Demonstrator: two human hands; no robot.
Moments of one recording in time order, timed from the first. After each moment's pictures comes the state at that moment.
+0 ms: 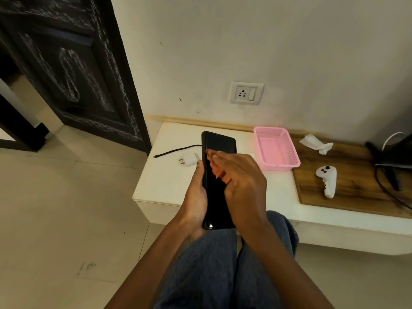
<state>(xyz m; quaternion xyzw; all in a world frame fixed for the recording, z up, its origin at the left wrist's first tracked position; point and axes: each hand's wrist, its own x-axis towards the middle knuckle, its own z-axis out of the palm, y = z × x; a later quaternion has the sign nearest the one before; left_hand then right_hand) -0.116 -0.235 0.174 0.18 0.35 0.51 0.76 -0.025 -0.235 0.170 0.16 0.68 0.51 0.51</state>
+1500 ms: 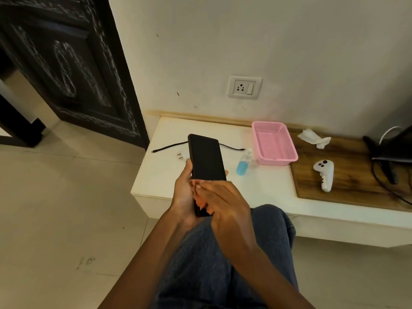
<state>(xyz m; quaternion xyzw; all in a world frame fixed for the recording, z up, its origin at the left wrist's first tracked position) -0.127 -0.229 0.151 0.08 0.37 0.49 0.78 -0.046 -0.259 0.131 0.36 0.83 0.18 0.37</state>
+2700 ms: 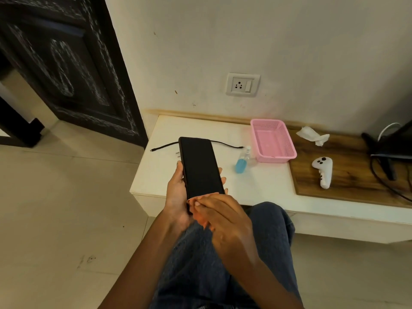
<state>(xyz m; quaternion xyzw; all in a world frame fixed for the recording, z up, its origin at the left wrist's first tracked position) -0.130 -0.230 0.145 0.04 0.35 0.52 0.78 -0.009 -0.280 0.136 0.42 0.81 -0.12 -0.39</state>
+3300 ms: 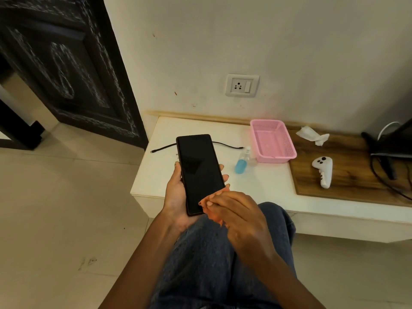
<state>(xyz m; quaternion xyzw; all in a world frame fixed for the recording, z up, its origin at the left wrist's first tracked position) -0.133 -0.228 0.141 0.09 0.31 0.53 0.79 0.012 -0.271 0.128 0.37 0.83 -0.05 -0.42</state>
